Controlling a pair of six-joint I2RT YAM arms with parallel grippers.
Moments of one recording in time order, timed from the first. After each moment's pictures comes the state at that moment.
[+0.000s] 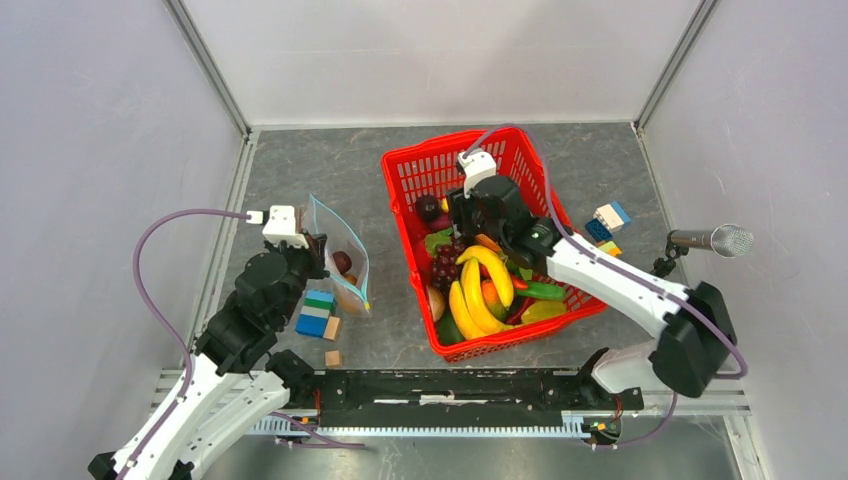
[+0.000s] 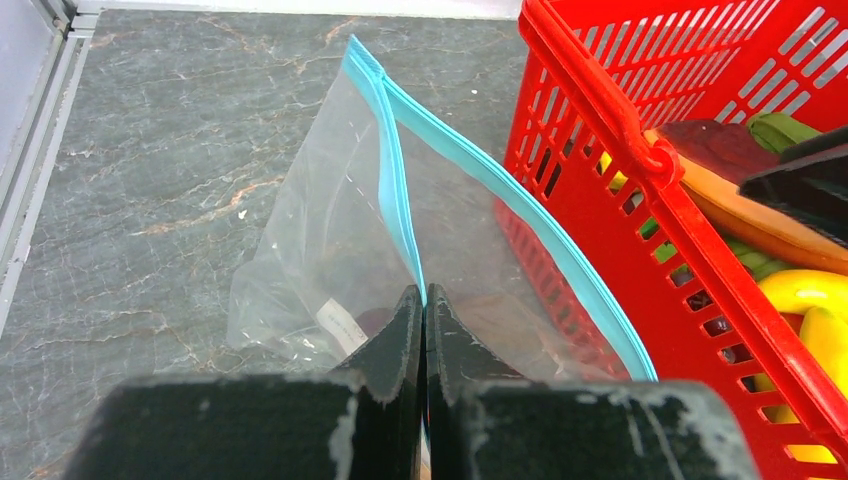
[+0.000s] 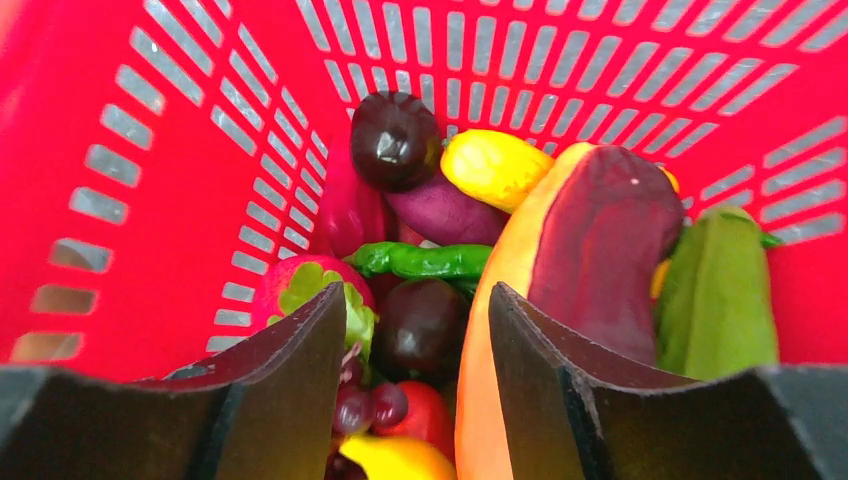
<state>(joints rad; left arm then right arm) -0.62 0.50 0.74 -0.45 -0.46 -0.24 0.79 1.36 1.08 -0.19 0.29 0.18</state>
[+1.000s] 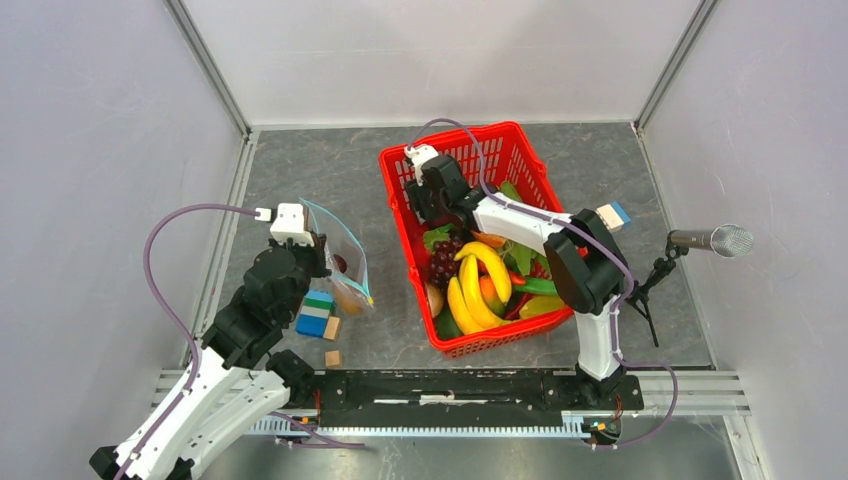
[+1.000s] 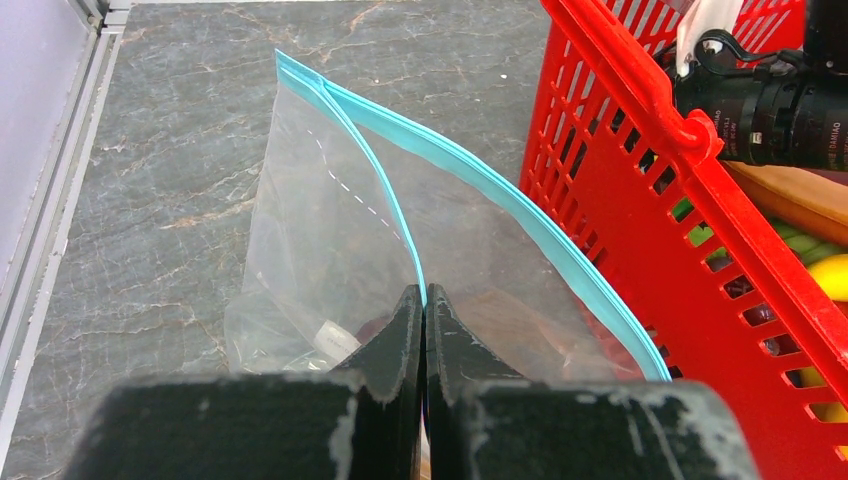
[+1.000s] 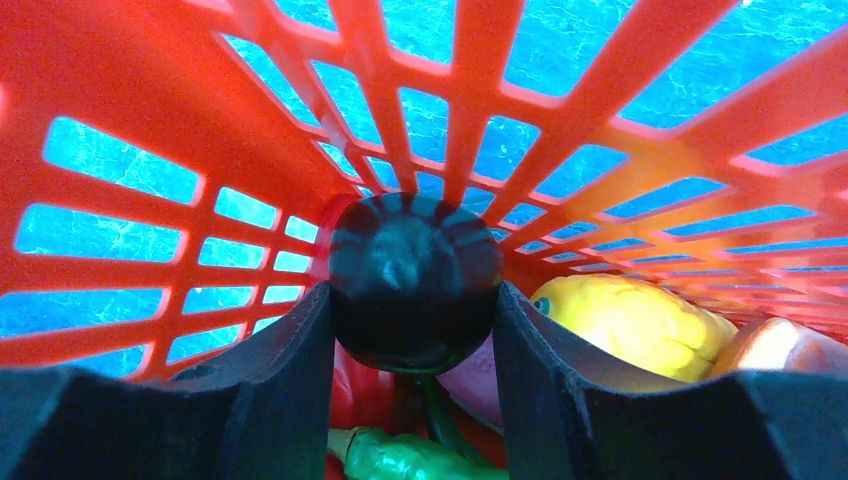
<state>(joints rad) -0.62 0.54 0.72 -0.43 -0.49 -0.20 0.71 2.01 1.48 -0.14 0.11 0.08</state>
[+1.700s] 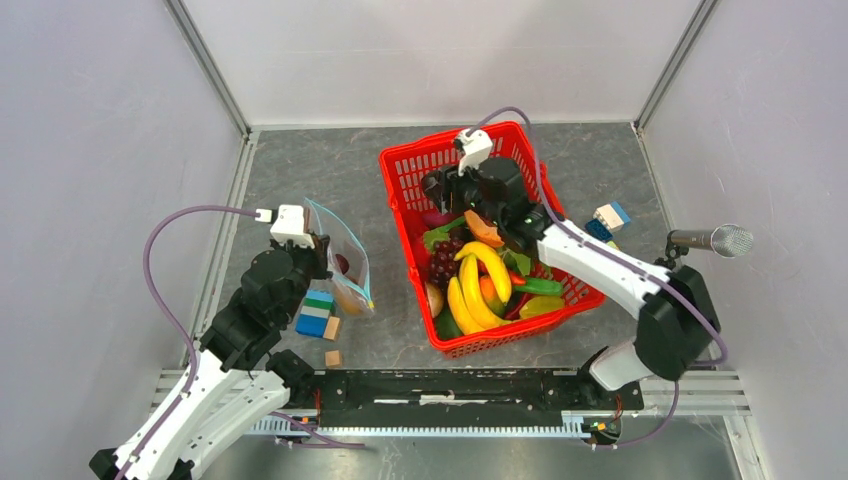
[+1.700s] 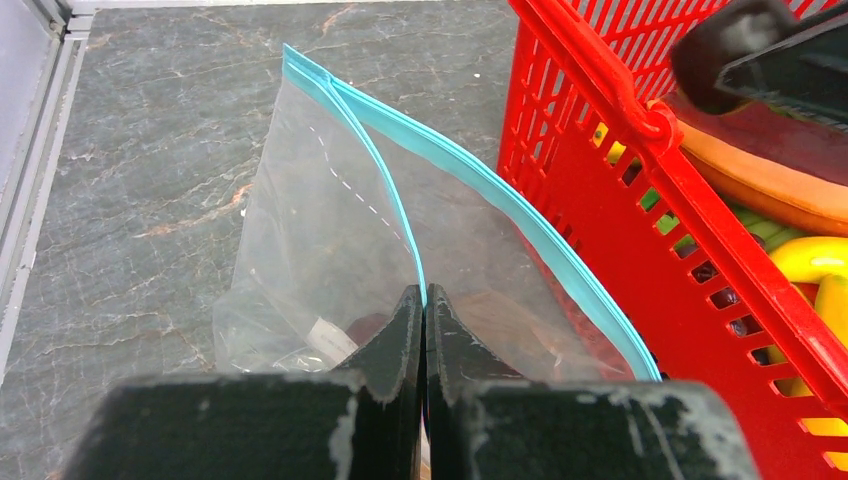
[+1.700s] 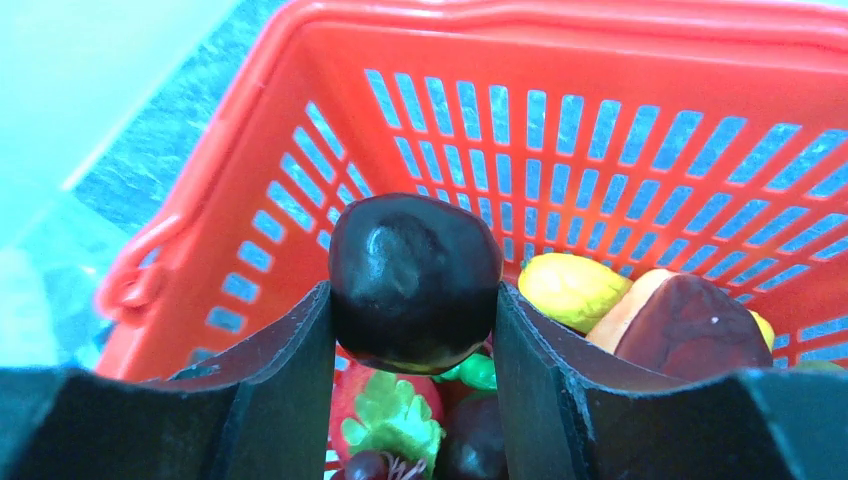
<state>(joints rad) -0.62 0.53 0.72 -0.44 -0.45 -0.20 0.69 1.55 1.17 0.07 0.06 0.19</state>
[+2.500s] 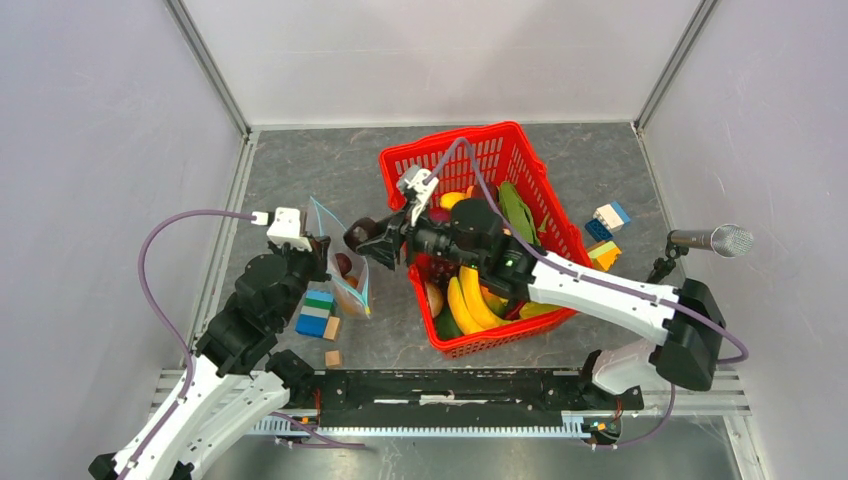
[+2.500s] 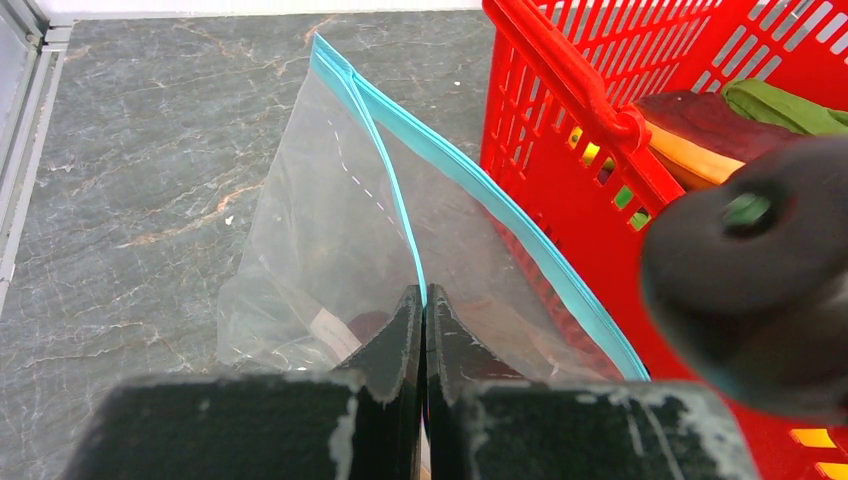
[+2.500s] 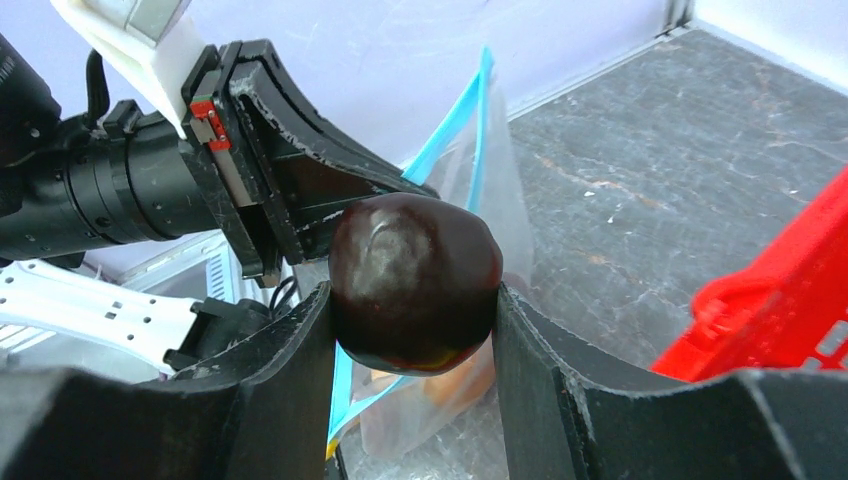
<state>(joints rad) -0.62 0.49 0.72 -0.44 -0.41 -0.20 1.04 1.40 1.13 0.24 -0.14 0.25</state>
